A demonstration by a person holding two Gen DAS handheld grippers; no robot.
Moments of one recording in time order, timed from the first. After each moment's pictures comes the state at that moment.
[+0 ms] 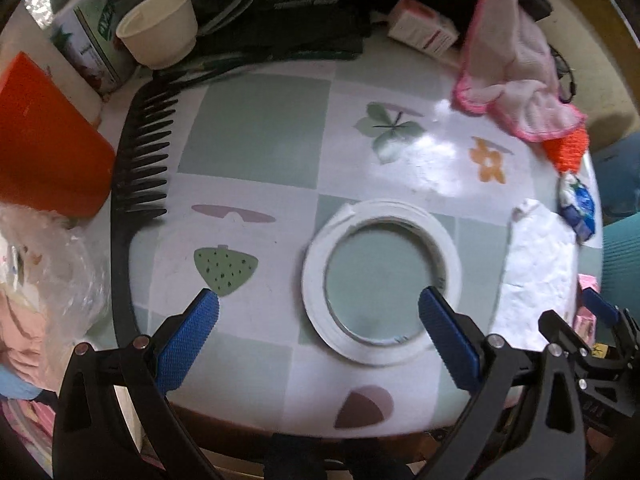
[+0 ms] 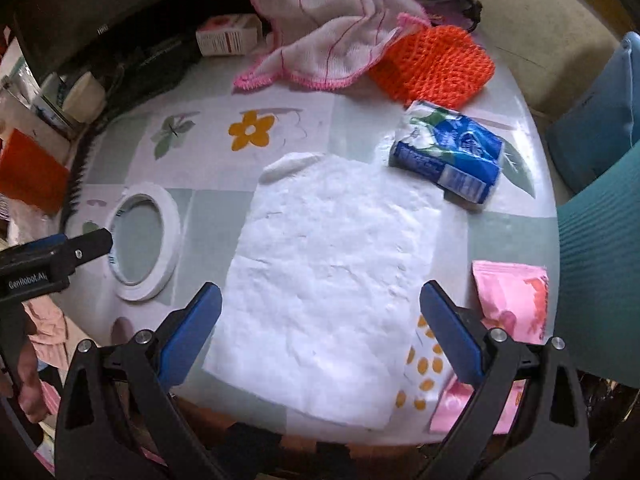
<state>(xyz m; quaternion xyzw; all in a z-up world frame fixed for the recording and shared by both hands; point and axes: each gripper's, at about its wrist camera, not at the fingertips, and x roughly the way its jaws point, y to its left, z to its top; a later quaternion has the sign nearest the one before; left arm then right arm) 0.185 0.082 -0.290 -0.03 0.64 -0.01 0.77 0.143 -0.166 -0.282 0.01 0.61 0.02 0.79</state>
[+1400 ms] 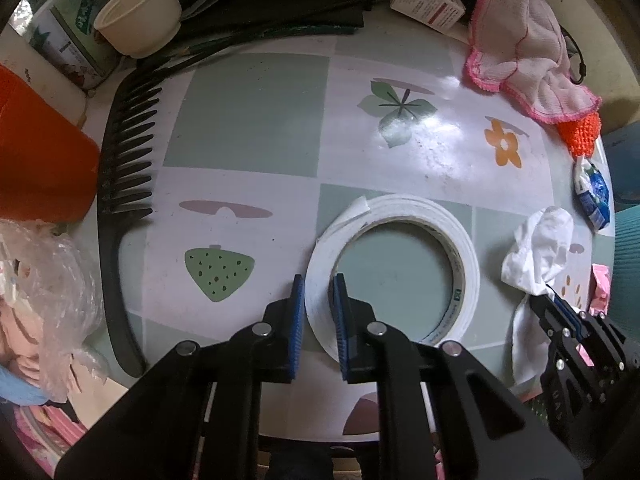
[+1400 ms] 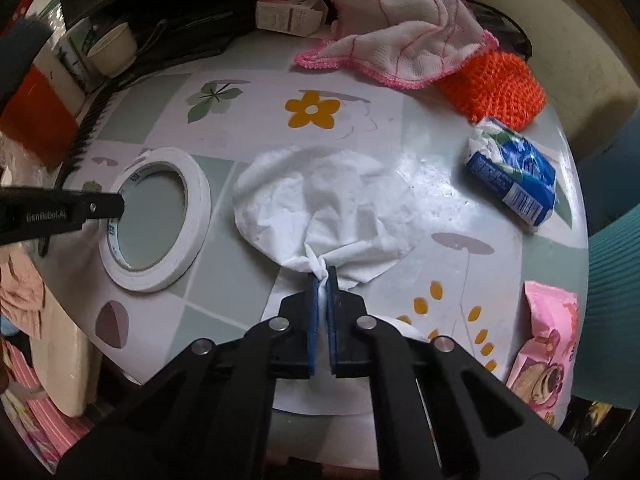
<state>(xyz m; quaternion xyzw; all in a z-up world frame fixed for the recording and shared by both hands) 0.201 0.068 -0.309 -0.02 0.66 -0.02 0.75 0.147 -0.125 -0.305 -0.03 0.59 0.06 0.80</state>
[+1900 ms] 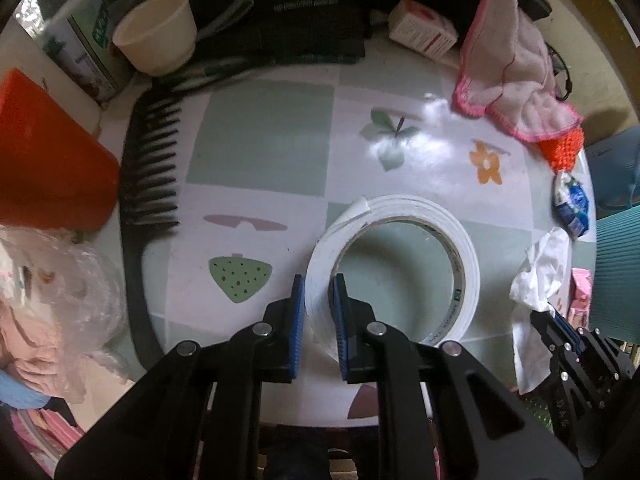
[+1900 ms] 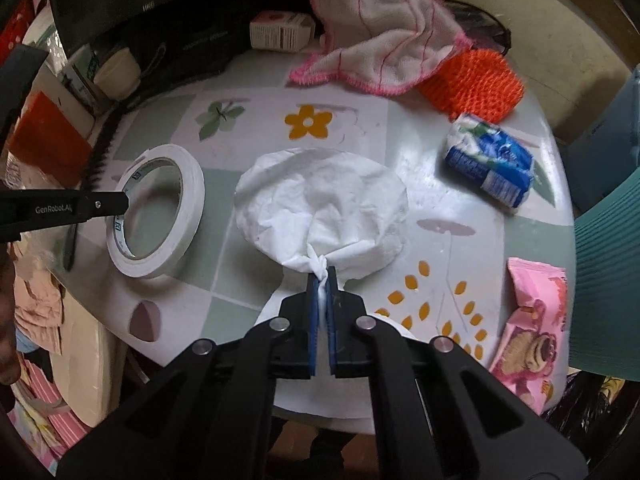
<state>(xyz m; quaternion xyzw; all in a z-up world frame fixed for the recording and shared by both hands) 0.193 0.099 -0.277 -0.03 0.65 -0.03 0.76 0.127 -0.129 -0.263 -0.01 0.58 0.05 0.81</state>
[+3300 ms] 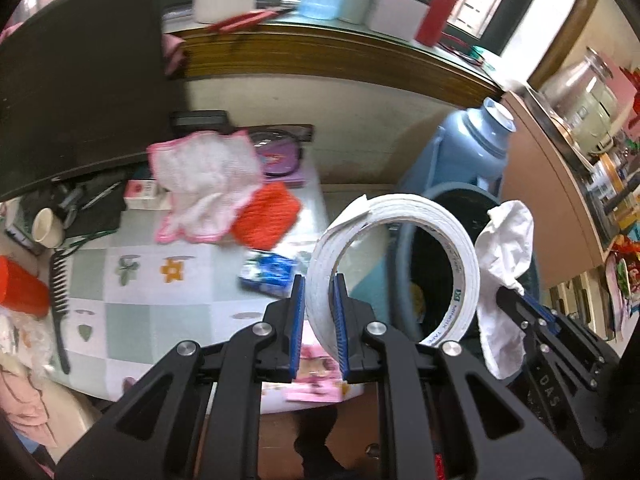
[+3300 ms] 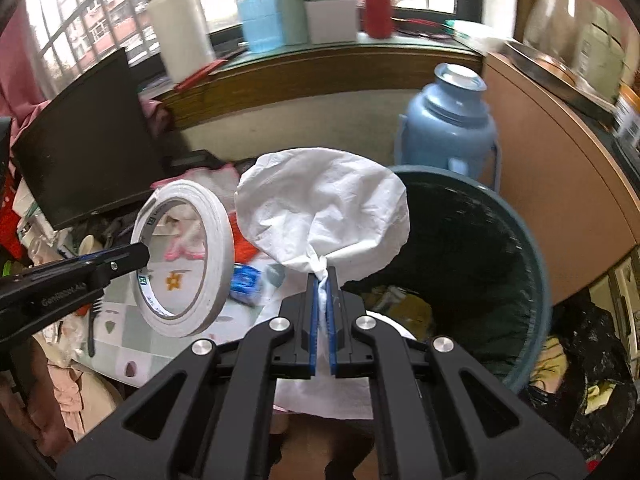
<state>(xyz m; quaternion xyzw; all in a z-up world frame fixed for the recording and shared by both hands) 0.114 -0.229 -0.077 0.00 0.51 -0.17 0.84 0.060 -0.400 -0.057 0.08 0.46 -0.07 0.88</state>
